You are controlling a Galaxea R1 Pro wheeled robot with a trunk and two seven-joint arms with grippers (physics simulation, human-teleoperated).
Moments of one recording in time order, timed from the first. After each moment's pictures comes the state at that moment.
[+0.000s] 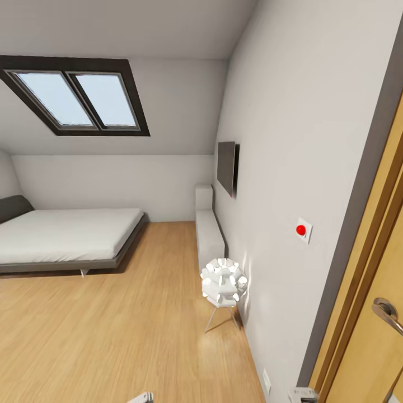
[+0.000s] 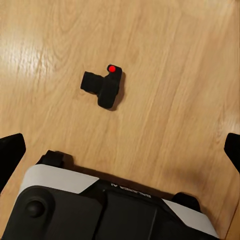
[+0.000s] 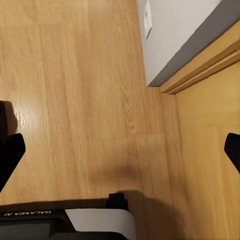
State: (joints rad) left arm -0.24 -0.09 -0.03 -0.54 0.44 0.38 0.28; right arm -0.23 -0.07 0.06 -0.60 -0.10 0.40 -0.02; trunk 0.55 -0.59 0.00
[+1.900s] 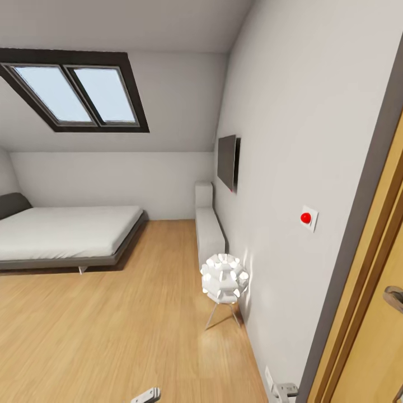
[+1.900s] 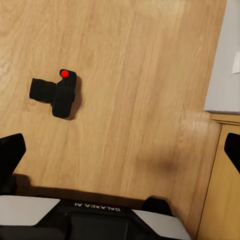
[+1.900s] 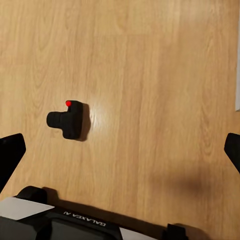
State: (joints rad) left arm -0.24 -0.09 -0.04 -0.53 0.44 0.37 0.08; right arm -0.23 -0.08 0.07 -0.60 -0.09 0.35 0.35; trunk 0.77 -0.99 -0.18
